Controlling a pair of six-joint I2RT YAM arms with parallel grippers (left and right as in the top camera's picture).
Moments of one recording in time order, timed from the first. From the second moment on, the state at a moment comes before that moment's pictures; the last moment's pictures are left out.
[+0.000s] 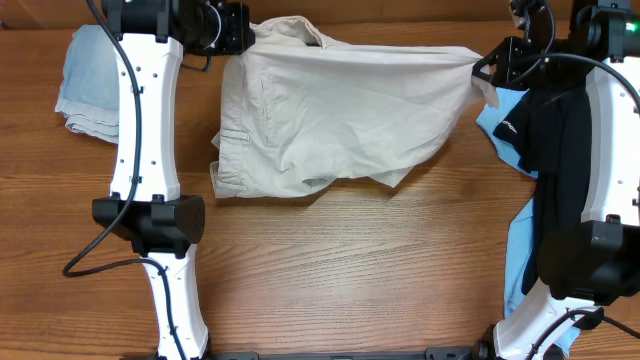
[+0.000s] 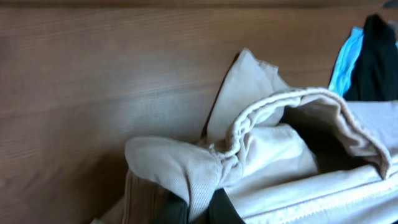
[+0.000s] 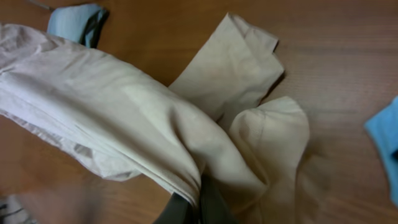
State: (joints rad) left arm -0.07 2.29 2.75 -1.49 0.38 -0.09; right arm -0.17 1.95 2.12 -1.37 -0.63 -0.11
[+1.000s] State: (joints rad) left arm -0.19 1.90 2.08 -1.69 0.24 -0.05; right arm -0.20 1.06 1.19 -1.28 -0.39 0.14
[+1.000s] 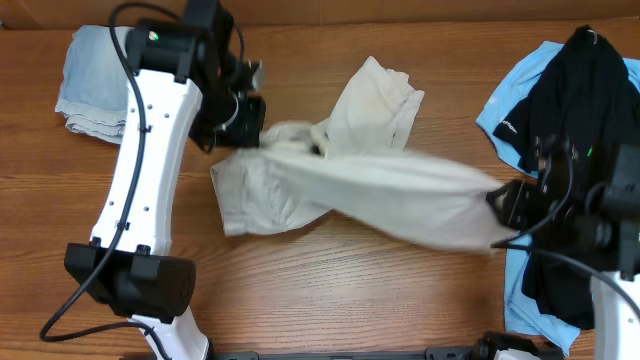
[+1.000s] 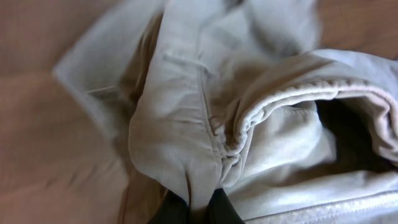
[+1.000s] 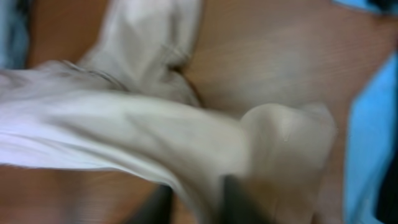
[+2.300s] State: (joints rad) left arm -0.18 2.16 1.76 -1.09 0.29 0.23; right arm -0.21 1.18 1.05 -0.96 -0.37 0.18
